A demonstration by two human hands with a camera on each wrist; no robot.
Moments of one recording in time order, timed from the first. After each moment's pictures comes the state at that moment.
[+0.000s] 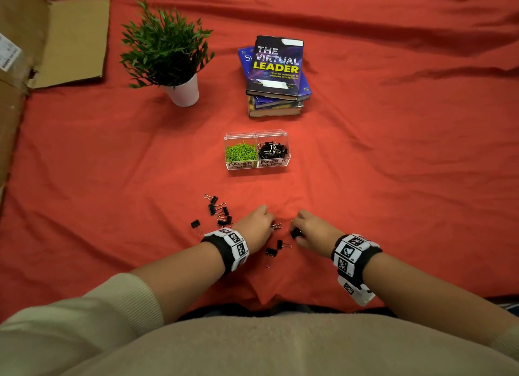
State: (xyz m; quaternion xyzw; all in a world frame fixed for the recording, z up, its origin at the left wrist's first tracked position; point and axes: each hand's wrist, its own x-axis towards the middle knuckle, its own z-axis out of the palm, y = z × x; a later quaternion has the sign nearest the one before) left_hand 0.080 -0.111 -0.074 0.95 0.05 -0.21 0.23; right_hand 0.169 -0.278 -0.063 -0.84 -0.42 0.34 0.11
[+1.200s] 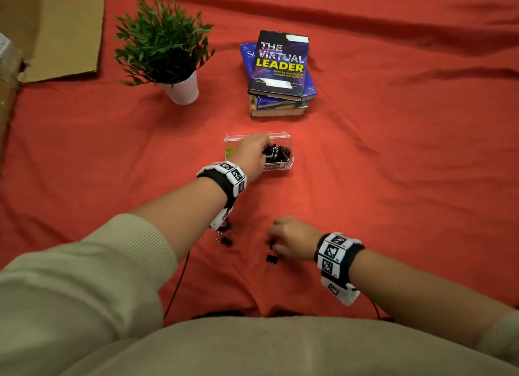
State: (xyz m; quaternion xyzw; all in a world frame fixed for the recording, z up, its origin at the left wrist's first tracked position) left_hand 0.199 -0.027 -0.034 0.94 0.13 -0.03 0.32; right_hand 0.164 -0.233 -0.059 -0.78 -0.50 0.38 0.09
